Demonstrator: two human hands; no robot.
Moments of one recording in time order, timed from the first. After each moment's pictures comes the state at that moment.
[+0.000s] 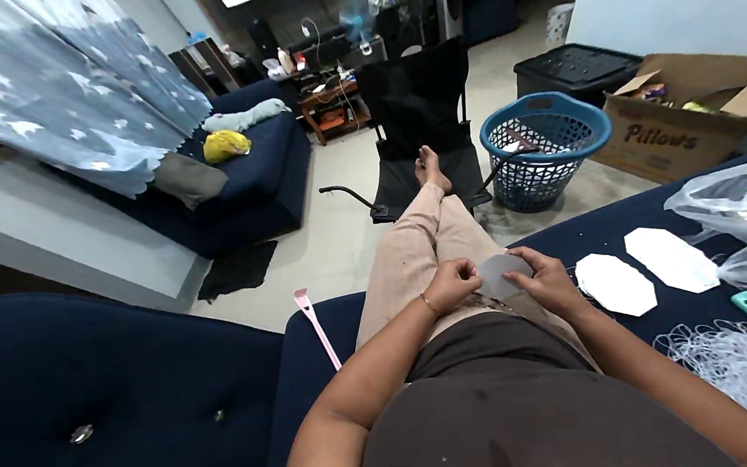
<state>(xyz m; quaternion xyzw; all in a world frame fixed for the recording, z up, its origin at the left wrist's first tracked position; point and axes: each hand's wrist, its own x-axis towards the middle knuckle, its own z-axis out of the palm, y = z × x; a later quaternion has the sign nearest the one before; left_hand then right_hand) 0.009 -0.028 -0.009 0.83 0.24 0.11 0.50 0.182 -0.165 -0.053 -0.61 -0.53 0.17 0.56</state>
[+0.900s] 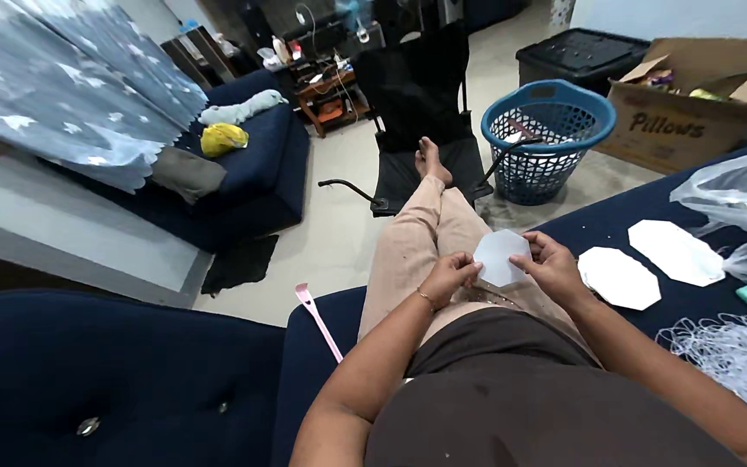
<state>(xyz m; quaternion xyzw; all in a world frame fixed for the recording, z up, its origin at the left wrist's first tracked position) 0.008 -0.026 -0.016 0.69 0.25 0.12 0.67 0.184 -0.160 -0.052 -0.62 -0.41 0.23 0.63</state>
